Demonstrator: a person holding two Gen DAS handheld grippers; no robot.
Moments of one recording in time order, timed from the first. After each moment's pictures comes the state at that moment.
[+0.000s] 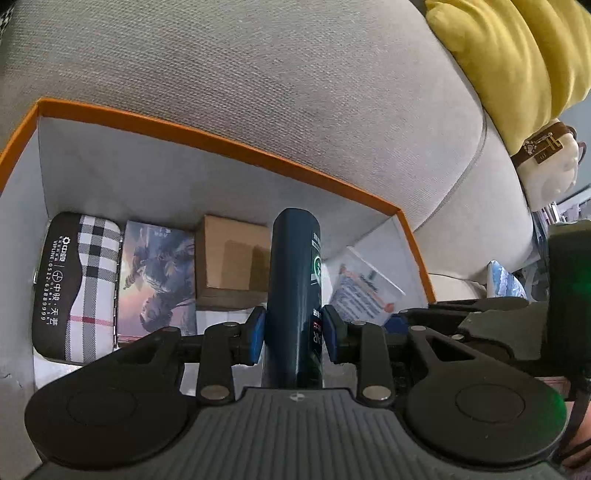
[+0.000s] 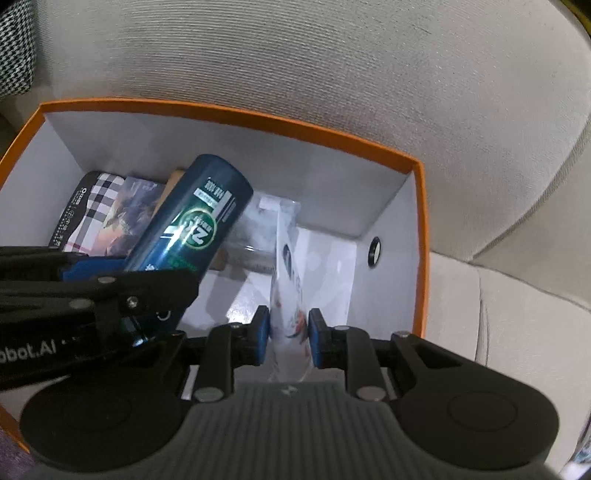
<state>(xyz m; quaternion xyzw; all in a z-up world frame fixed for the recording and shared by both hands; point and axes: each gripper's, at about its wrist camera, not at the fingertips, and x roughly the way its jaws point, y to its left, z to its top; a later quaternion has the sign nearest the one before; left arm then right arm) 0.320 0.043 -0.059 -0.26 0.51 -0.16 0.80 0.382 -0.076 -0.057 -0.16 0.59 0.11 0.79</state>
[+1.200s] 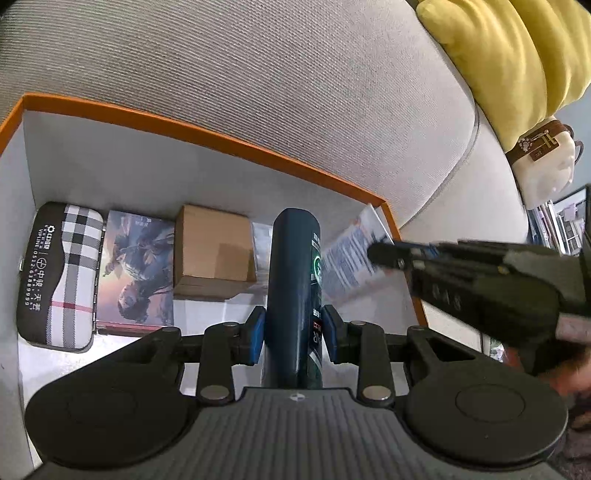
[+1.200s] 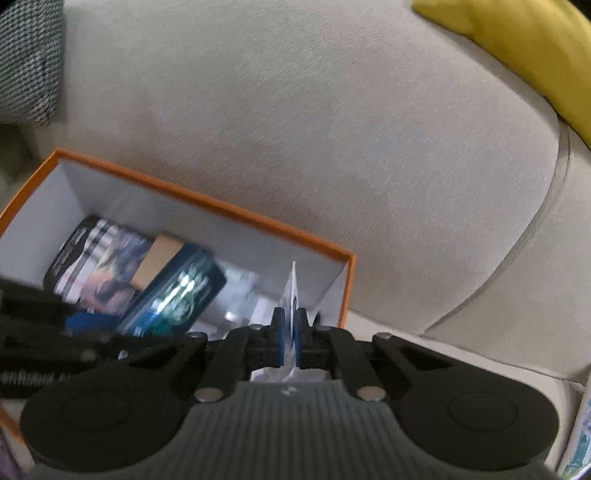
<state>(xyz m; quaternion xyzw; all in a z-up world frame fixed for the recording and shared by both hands) 0.322 0.028 -0.056 -0.26 0.52 -0.17 0.80 0.396 -0.094 -0.015 -0.18 0.49 0.12 0.84</state>
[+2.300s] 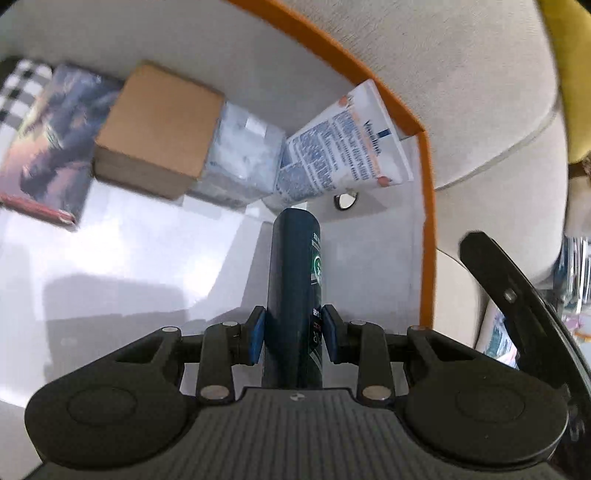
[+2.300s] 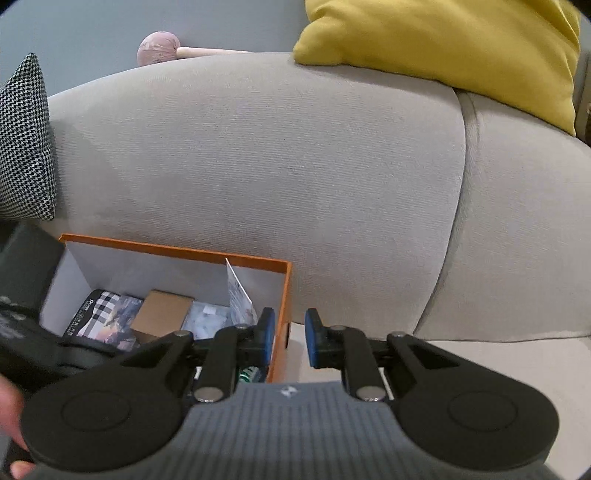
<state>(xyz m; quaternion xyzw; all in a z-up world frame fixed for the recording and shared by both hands) 0.338 -0.051 -0.103 -0.35 0.63 -0.09 0.69 0.340 -0.169 0.013 -0.06 0.39 0.11 0.91</state>
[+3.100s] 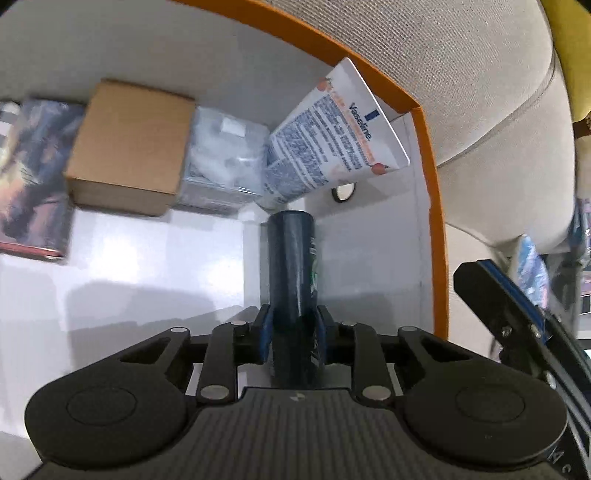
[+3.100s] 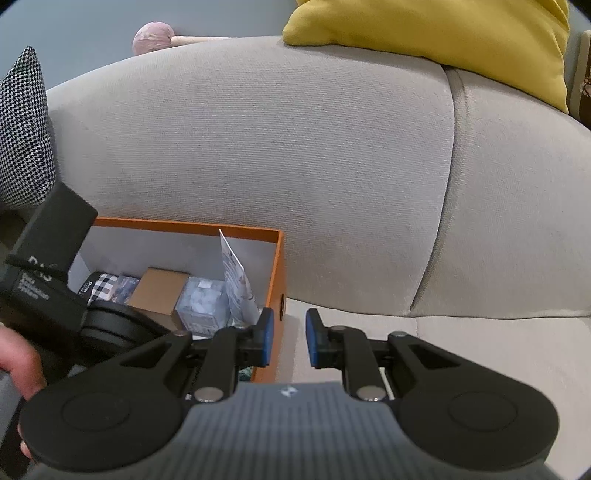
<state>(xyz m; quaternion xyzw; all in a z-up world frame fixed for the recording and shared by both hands) 0.365 -0.070 -0.100 -0.28 0.64 -0.12 0.71 0.323 -0.180 -0.003 -0.06 0.40 0.10 0.91</state>
